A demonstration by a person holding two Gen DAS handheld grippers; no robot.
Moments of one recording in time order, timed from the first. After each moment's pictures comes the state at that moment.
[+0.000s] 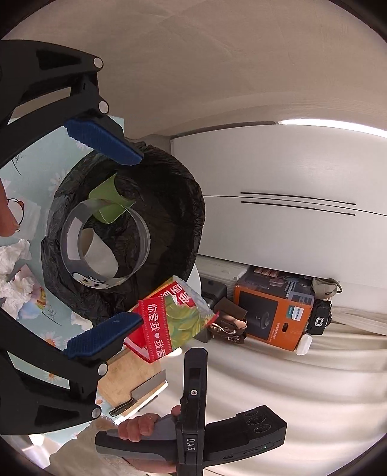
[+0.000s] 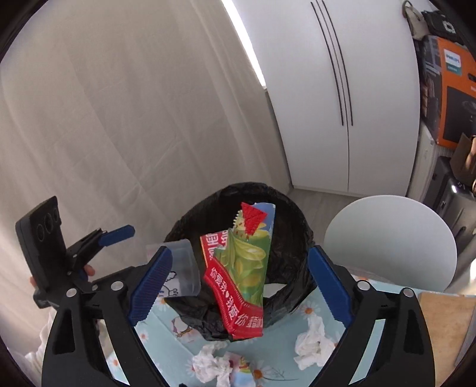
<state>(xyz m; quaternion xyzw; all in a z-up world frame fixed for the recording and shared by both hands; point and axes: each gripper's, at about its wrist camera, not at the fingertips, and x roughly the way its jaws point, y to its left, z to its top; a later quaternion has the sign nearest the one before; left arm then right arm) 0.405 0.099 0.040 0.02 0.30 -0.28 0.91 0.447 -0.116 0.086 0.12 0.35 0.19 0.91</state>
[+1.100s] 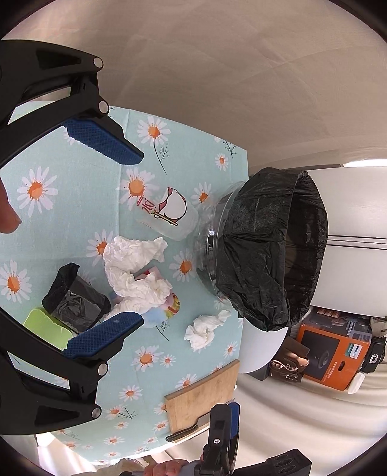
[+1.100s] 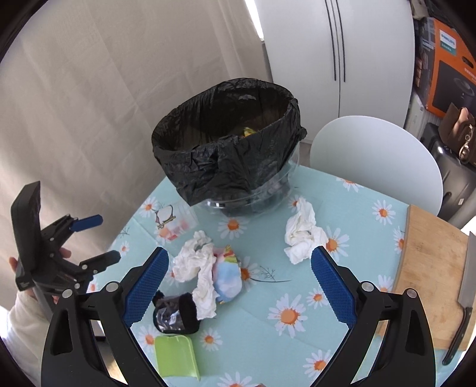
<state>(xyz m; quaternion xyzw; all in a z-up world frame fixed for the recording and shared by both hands) 0.257 0.110 -0.045 0.06 0.44 -0.15 0.88 0.316 -0.124 -0.002 0.05 0.44 0.20 0.87</state>
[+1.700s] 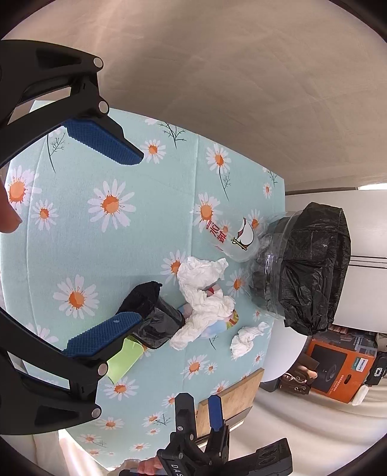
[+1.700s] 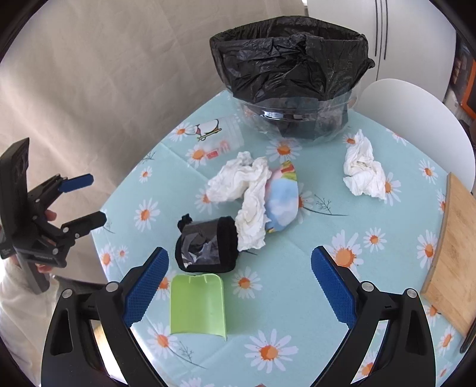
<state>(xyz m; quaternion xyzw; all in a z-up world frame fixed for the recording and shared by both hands) 0.173 0.158 -0.071 0.05 0.46 -0.11 0.88 0.252 -0.062 -0.067 -0.01 0.51 0.26 0.82</state>
